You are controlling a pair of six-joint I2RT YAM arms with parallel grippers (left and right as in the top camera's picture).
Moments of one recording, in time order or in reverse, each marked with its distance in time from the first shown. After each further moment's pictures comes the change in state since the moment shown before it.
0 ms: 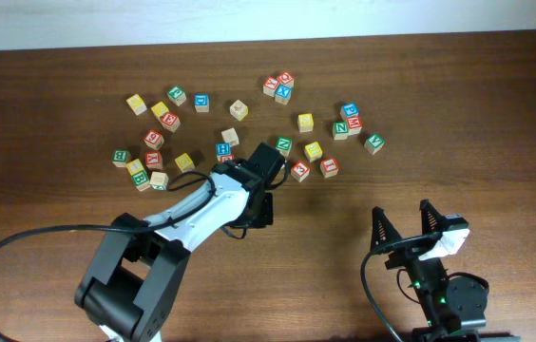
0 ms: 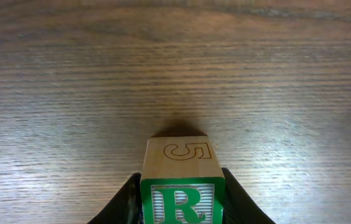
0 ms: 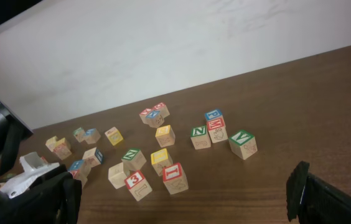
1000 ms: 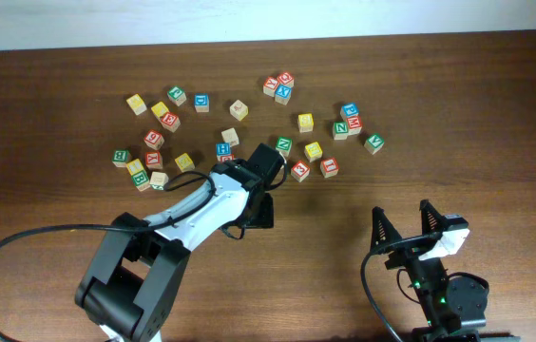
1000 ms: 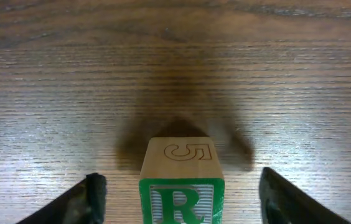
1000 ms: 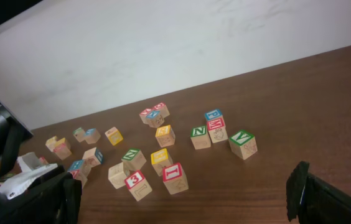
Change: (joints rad) left arm 0.000 0.001 -0.001 -0.015 -0.032 -0.001; right arm 0.000 0.000 0.000 0.000 0.000 0.001
